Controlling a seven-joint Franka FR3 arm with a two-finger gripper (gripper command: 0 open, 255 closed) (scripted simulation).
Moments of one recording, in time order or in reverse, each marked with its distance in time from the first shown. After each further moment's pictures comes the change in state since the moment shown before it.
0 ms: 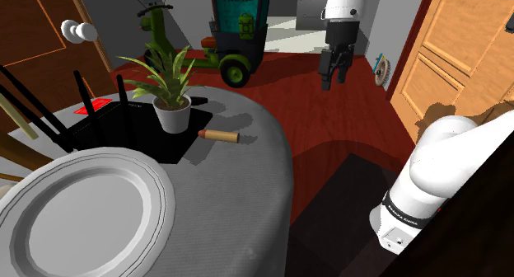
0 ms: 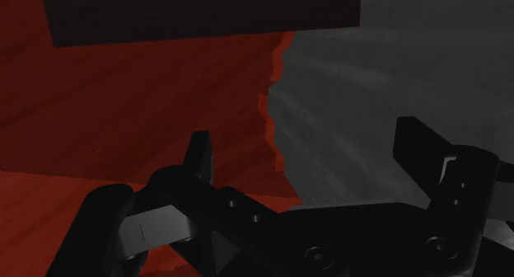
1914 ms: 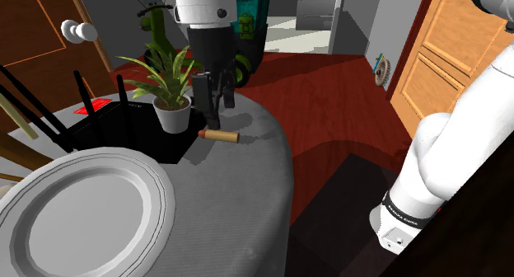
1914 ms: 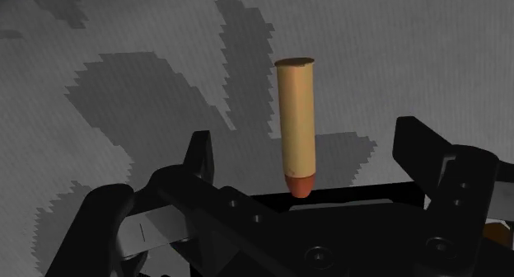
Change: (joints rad) arm 0.285 0.574 0.428 0.562 0.075 0.120 0.120
